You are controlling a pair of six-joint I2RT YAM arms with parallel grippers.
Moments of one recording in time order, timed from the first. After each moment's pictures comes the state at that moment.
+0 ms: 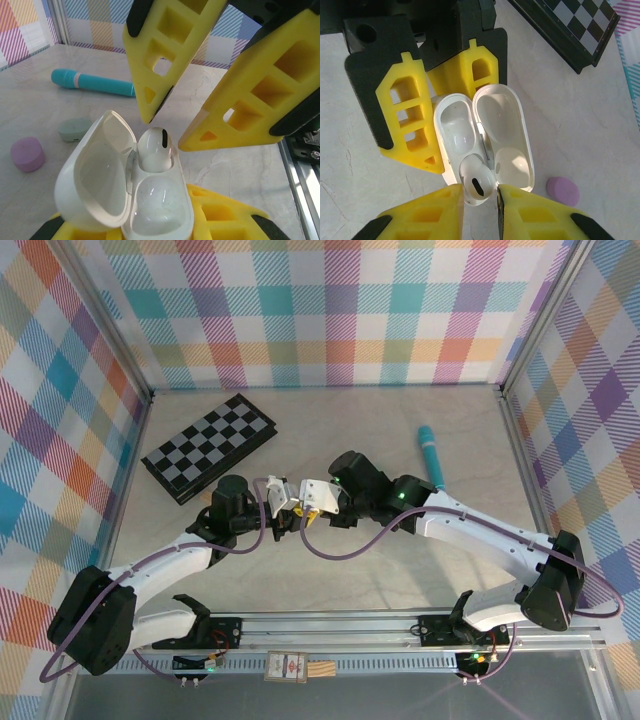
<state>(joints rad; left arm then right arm) -0.52 1.16 0.49 0.38 0.75 0.18 0.98 1.37 1.23 -0.67 0.04 -0.61</state>
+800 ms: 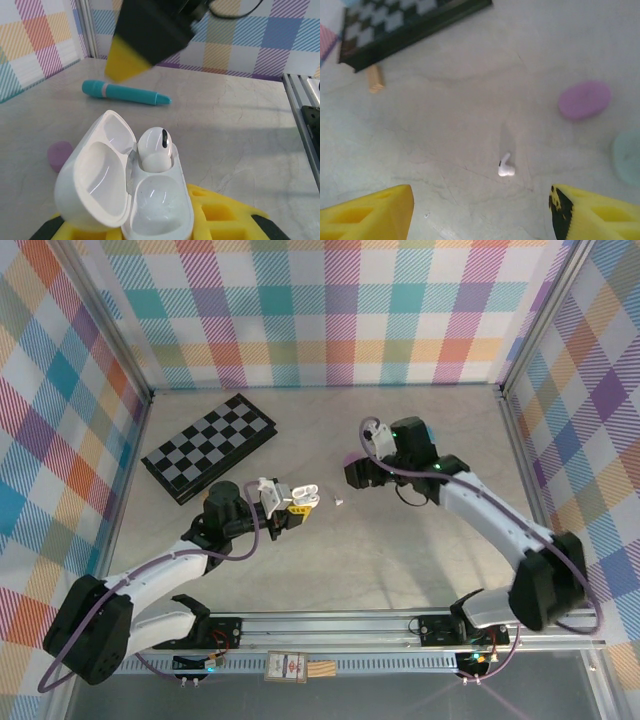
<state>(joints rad) -0.49 1.10 0.42 0.48 0.68 0.17 0.51 1.44 1.11 -0.45 -0.33 0.20</state>
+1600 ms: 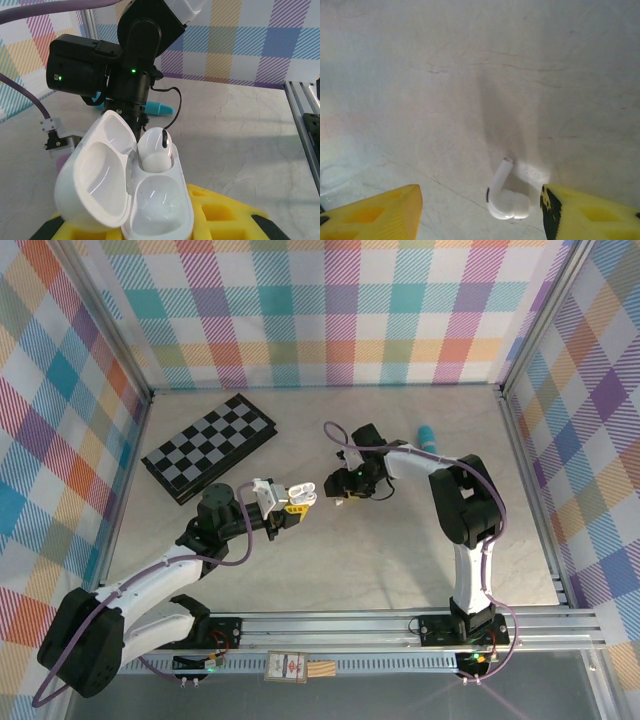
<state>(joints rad) -0.49 1.04 0.41 0.47 0.67 0.17 0.52 2.01 1.34 -0.53 -0.54 0.31</state>
